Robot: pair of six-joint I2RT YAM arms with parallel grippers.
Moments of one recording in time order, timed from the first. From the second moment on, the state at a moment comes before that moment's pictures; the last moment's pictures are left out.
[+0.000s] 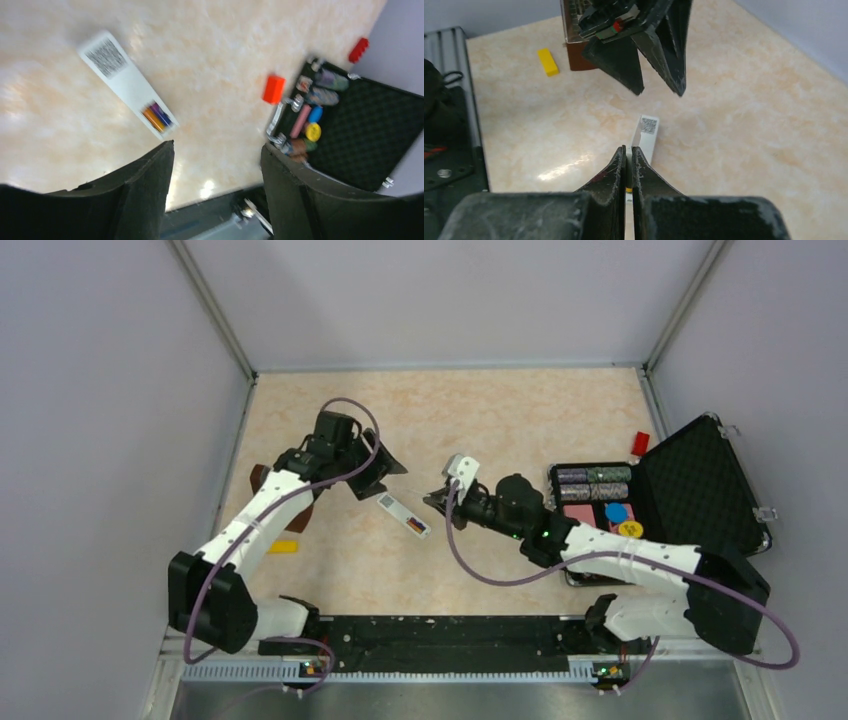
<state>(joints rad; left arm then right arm) -0.36 1.33 1.09 -0.63 0.30 -1.01 0.97 1.25 0.68 0.46 -0.12 -0.15</state>
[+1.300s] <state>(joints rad) -0.19 1.64 0.94 -0.46 -0.08 -0.76 0.98 1.70 0.92 0.07 -0.10 0.58</state>
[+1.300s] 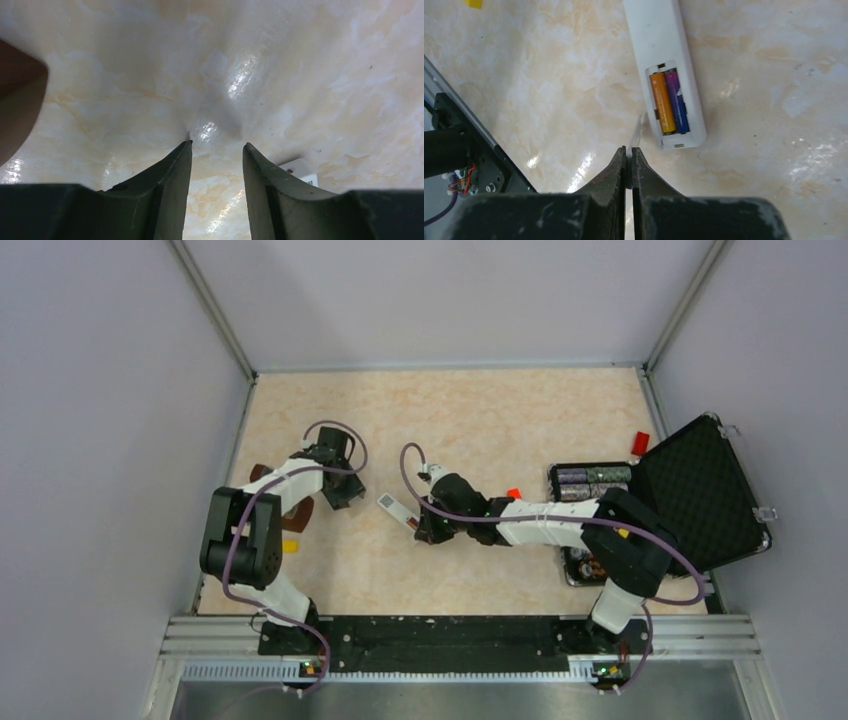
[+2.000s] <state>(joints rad) -0.18 1.66 0.95 -0.41 0.00 -0.76 0.90 1.66 0.91 0.03 -0.15 0.58</state>
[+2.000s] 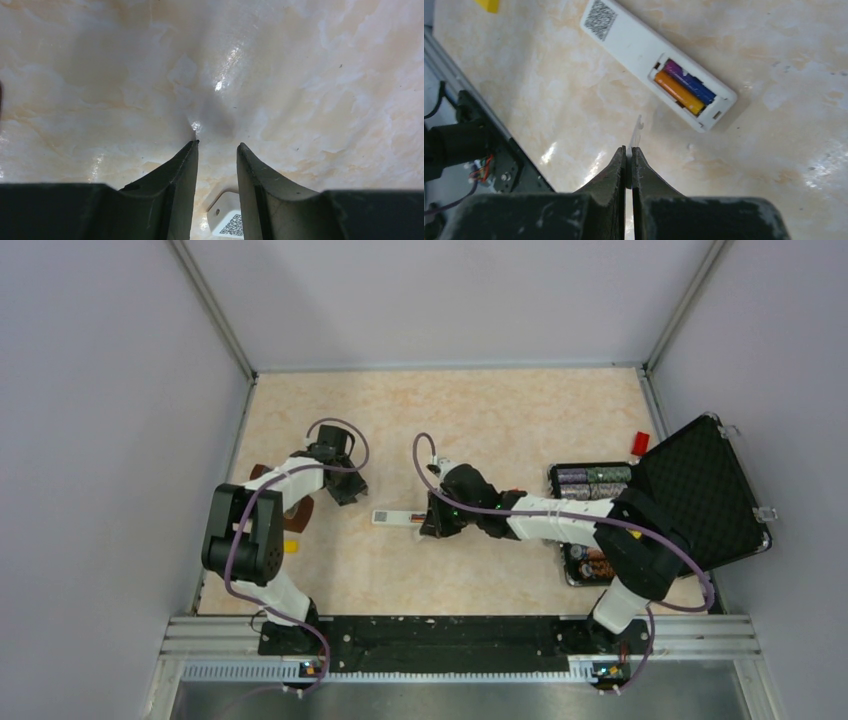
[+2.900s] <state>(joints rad) -0.18 1.47 0.80 -0.40 0.21 -0.69 0.78 1.71 0.65 0.60 -0.26 1.11</state>
